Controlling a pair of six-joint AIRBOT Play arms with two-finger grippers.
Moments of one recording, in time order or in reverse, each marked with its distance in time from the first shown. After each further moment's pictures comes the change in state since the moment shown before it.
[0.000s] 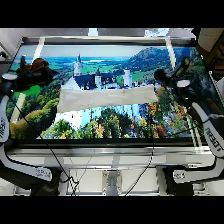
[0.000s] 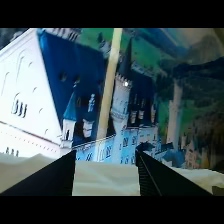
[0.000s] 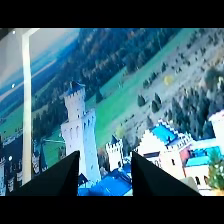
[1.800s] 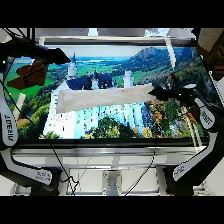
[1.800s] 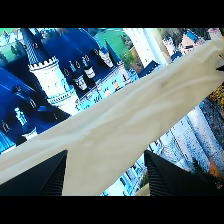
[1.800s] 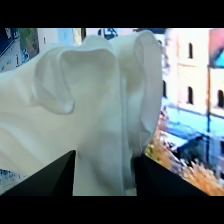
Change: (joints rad) left arm -0.254 0.017 0.577 0.436 -0.509 -0.052; right arm -0.191 -0.394 0.212 -0.033 0.785 -0.142
